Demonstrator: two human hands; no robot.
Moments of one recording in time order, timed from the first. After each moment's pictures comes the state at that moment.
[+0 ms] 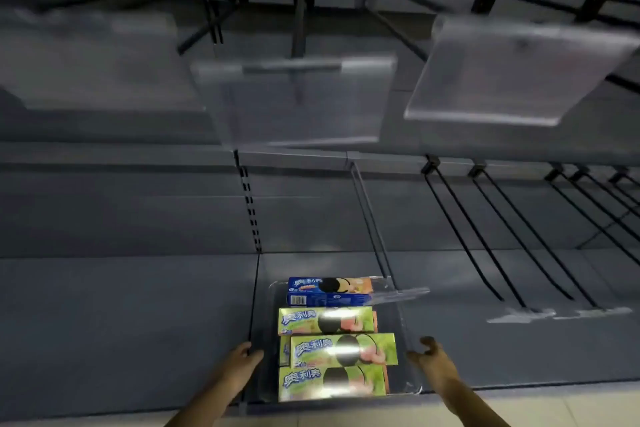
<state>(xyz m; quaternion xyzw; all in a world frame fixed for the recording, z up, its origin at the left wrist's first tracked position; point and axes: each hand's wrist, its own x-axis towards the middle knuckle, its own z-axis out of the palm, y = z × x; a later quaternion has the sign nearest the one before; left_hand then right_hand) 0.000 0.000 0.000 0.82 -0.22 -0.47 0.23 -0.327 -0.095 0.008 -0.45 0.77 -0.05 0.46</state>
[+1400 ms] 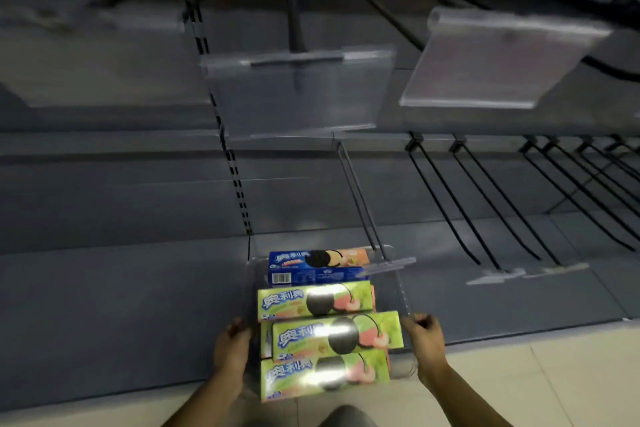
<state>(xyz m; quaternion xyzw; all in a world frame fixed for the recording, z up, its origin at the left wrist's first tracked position) -0.011 0.017 0.021 0.77 -0.04 -0.45 0.44 -0.305 -0.051 0.038 -0.29 0.74 -0.37 0.48</state>
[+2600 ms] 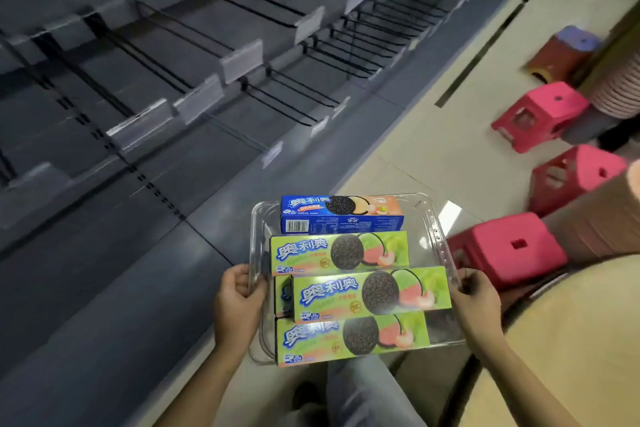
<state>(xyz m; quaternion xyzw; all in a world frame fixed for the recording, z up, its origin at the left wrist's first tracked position) 0.029 0.238 0.331 0.62 -0.56 -0.45 0.30 -0.250 0.413 0.332 -0.13 0.88 -0.42 0.19</state>
